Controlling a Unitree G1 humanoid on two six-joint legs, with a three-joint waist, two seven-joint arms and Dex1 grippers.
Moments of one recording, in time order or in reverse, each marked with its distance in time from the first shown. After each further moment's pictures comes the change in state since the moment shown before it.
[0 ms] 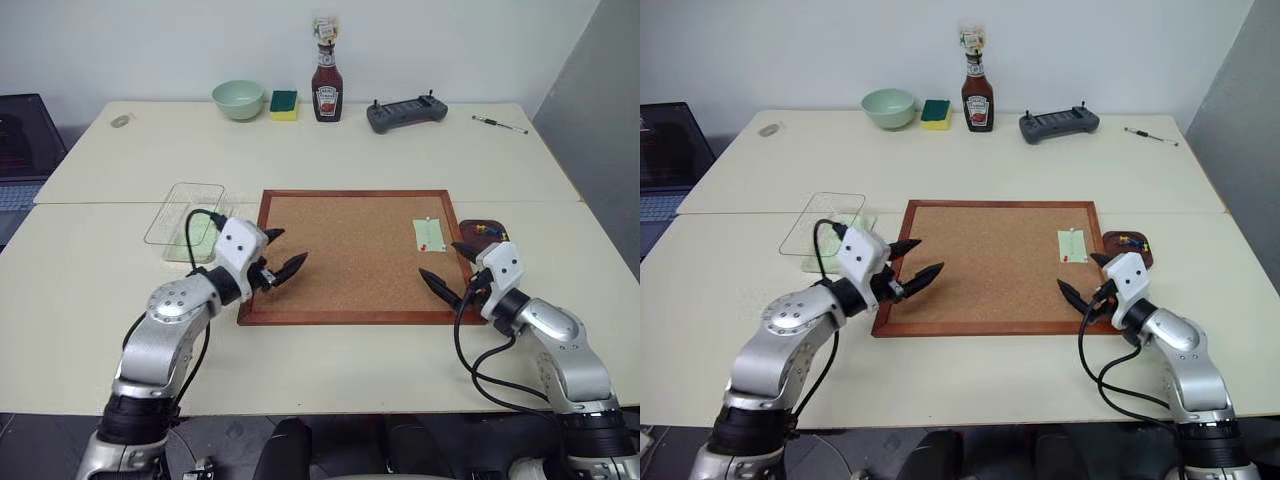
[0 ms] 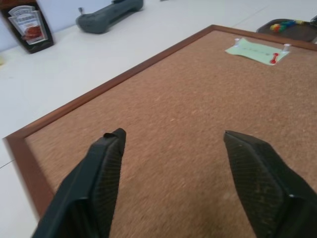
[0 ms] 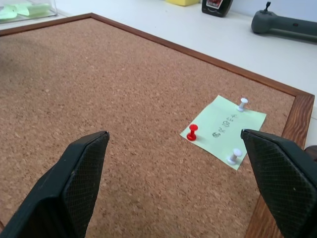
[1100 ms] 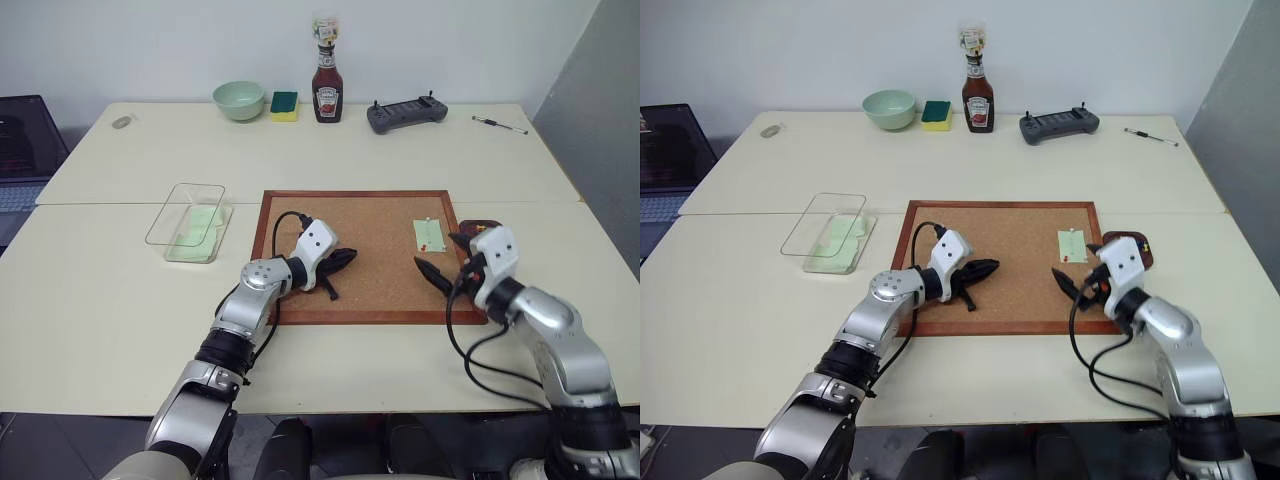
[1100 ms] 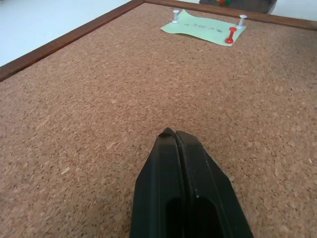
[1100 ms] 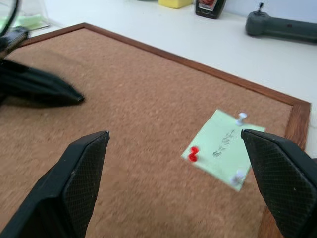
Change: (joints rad) left arm -0.284 -0.234 -0.188 0.609 0.192 -0.274 -0.121; right arm -0.140 0.015 -0.001 -0.038 0.003 0.250 -0.079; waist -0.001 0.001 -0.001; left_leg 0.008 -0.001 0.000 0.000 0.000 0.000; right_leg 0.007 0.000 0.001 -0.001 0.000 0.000
